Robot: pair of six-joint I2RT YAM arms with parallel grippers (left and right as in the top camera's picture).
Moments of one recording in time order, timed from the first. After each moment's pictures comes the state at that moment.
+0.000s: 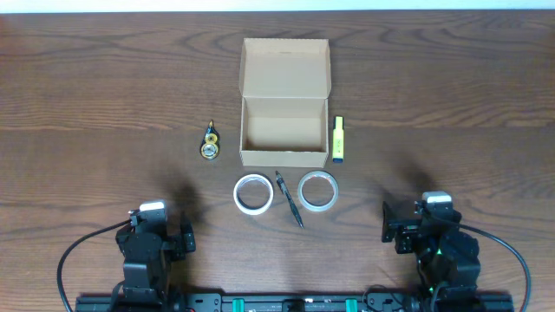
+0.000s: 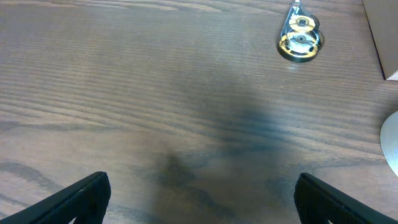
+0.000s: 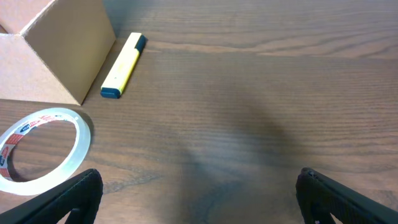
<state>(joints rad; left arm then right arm) -0.10 0.01 0.19 -0.83 -0.21 -0.09 0.08 0.01 0.16 -0.66 -0.01 0.05</state>
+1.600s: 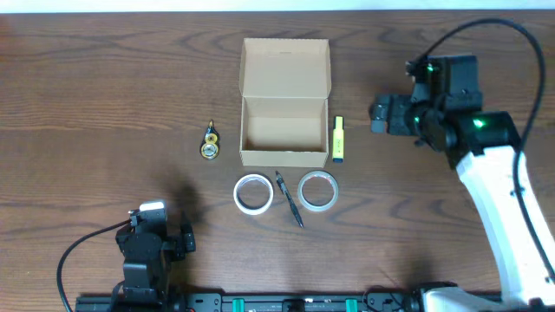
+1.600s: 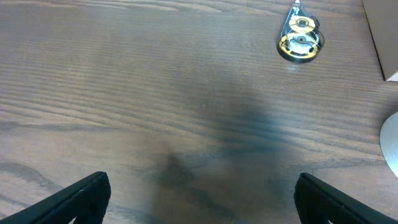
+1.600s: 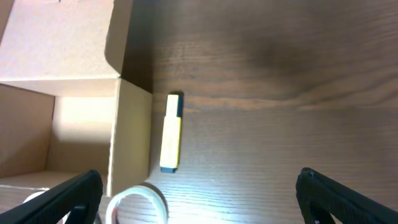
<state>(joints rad) -0.10 0.01 0.19 -0.83 -0.21 -0.09 0.14 1.41 1.28 -0.84 -0.08 0.24</state>
